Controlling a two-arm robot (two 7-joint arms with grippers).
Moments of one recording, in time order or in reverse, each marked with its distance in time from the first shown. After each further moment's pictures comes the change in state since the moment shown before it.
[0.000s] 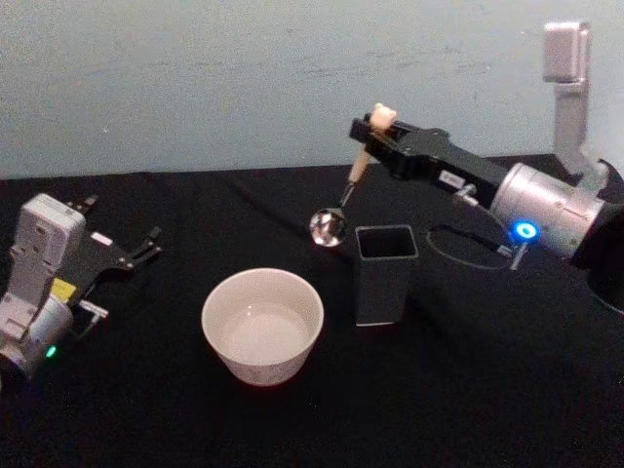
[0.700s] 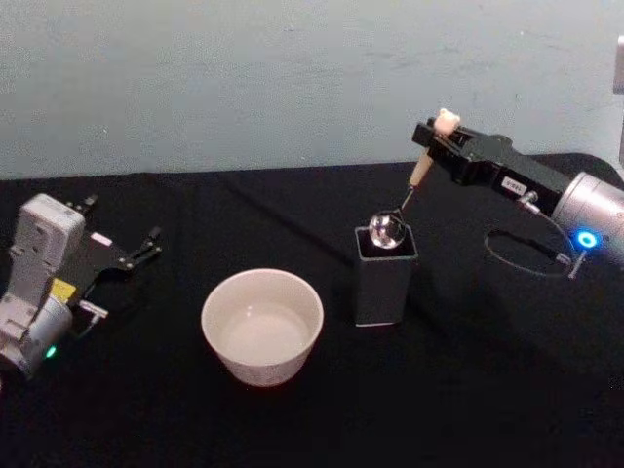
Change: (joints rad) left arm 0.000 0.000 0.000 0.000 0.000 0.000 0.000; right arm -0.046 0.116 0.031 0.007 0.059 -0.060 0.008
